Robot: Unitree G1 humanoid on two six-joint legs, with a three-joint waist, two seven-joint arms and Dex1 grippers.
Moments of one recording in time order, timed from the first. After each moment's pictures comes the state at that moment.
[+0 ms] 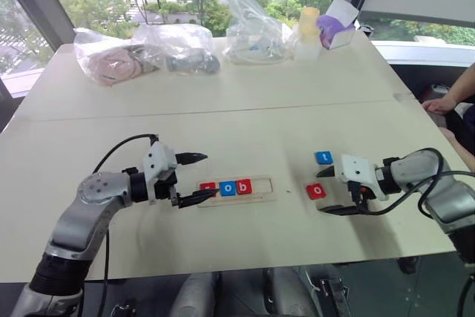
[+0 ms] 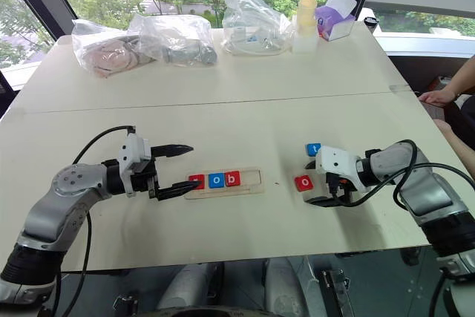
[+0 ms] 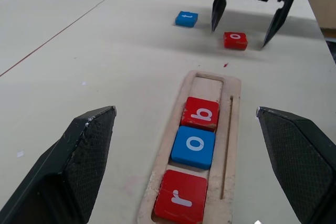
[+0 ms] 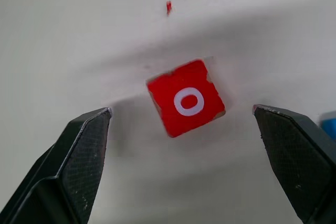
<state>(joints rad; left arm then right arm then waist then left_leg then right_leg) -0.16 0.65 -0.01 -0.28 -0.45 0.30 -1.03 -0.37 -0.98 0.22 0.10 0.16 0.15 1.32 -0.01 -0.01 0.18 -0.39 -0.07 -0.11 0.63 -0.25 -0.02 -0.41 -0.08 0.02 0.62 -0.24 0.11</state>
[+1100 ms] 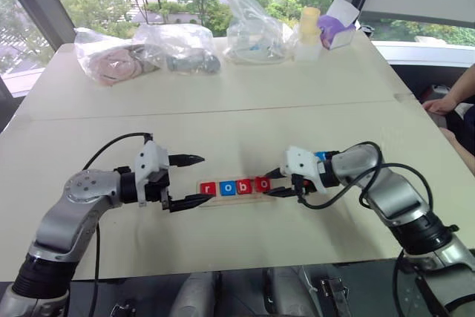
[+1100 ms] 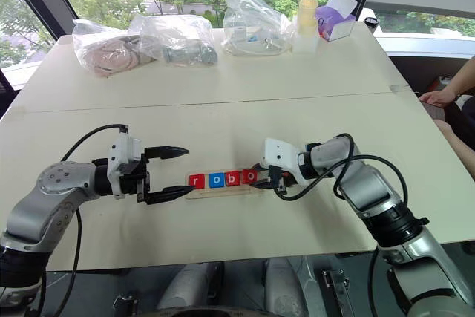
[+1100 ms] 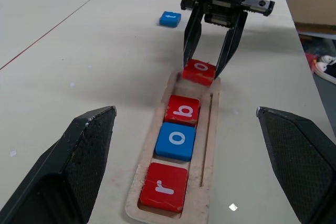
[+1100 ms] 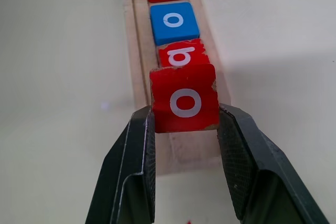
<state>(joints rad) -0.15 0.72 0.02 -0.32 -0.51 0.34 -1.08 -0.51 -0.69 0.36 -0.16 0.12 0.45 1.16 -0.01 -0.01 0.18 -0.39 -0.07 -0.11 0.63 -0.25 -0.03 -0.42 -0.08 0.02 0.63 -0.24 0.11</state>
